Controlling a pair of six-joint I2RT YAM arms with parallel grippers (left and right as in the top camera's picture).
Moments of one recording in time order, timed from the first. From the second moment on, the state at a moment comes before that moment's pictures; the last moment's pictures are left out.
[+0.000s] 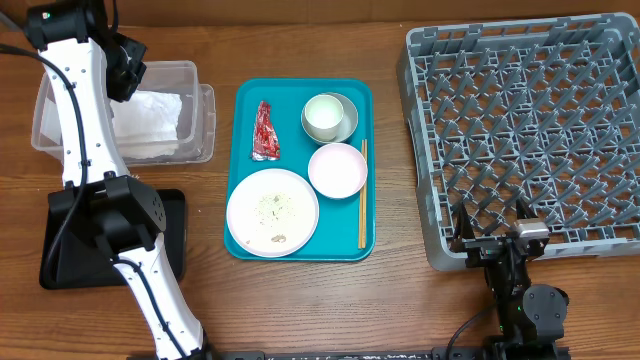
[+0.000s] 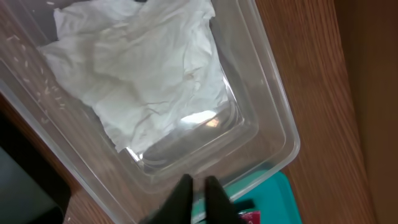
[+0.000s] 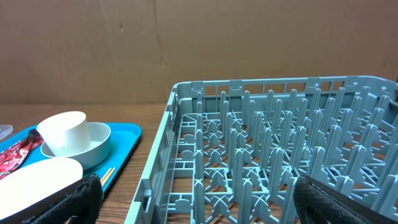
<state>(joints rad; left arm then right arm) 0.24 2.34 2.57 -1.47 -0.01 -0.96 0.07 0.01 0.02 -0.03 -0.02 0.04</state>
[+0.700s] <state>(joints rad) 0.04 2.34 2.57 -1.46 0.25 -0.39 0.07 0.01 0.02 -0.03 -0.02 0.04</state>
